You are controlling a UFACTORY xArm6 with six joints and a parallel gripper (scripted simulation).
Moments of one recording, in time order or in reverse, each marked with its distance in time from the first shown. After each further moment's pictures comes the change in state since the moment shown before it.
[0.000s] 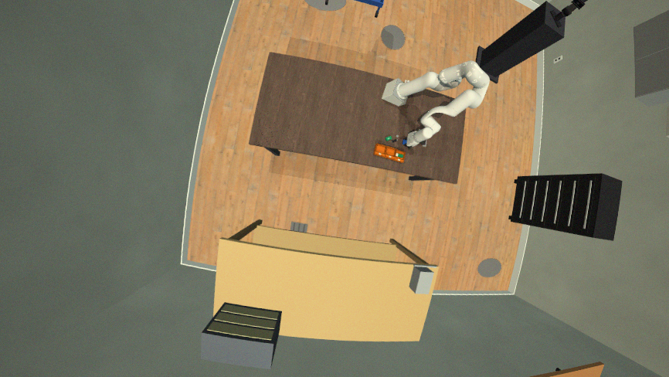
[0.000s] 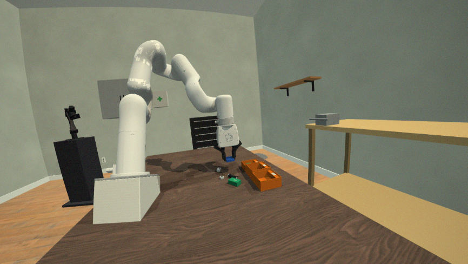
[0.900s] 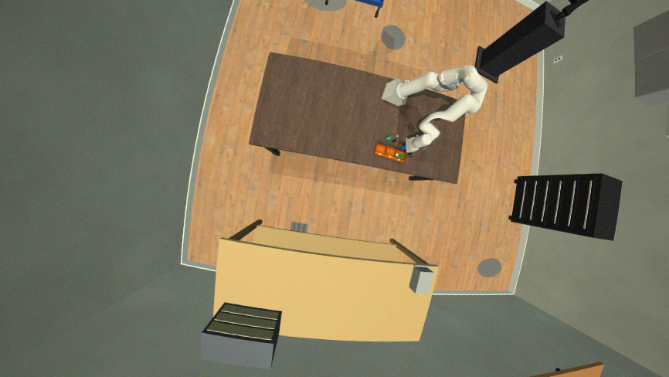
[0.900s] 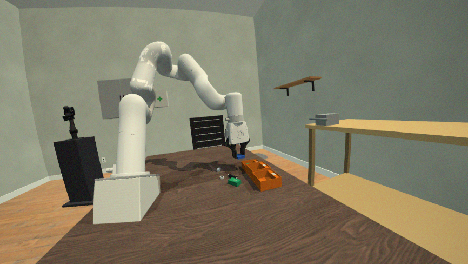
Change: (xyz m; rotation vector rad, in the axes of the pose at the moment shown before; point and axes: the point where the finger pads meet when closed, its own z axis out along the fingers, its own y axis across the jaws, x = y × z) arm -0.009 0.047 -0.009 -0.004 -0.013 -0.203
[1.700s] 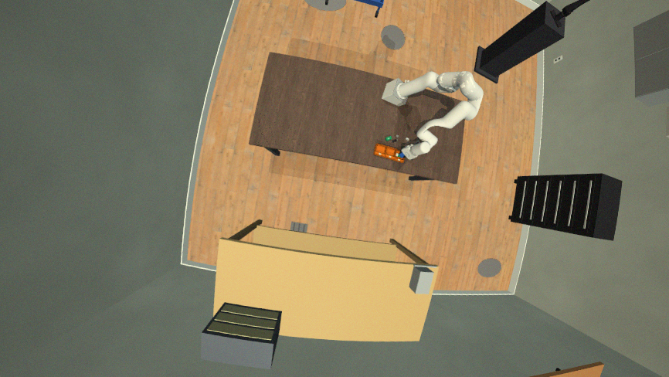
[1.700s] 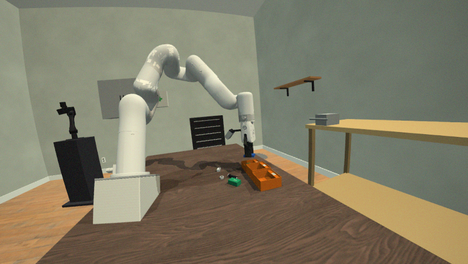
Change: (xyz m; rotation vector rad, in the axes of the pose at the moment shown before) arm -0.019 0.049 0.002 0.017 -0.011 -0.731
